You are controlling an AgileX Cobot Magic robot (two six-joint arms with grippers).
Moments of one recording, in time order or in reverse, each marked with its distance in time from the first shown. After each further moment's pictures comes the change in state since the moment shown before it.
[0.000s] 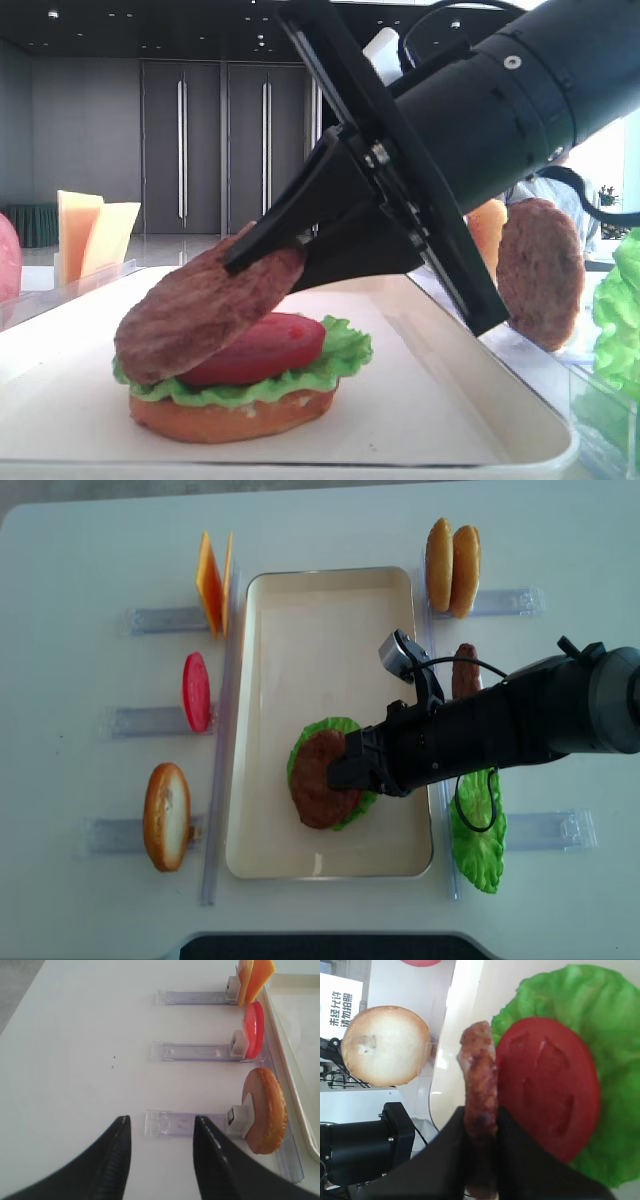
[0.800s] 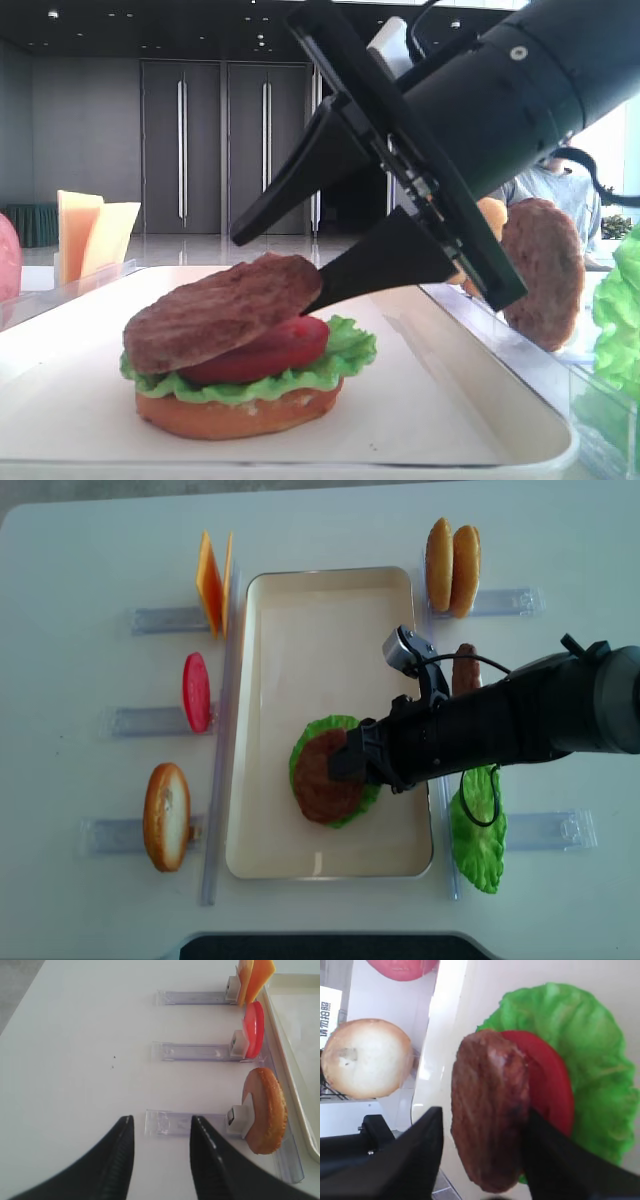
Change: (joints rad) left arm 0.000 0.000 0.000 0.000 0.000 0.000; right arm 0.000 -0.033 0.000 -0.017 -0.085 0.010
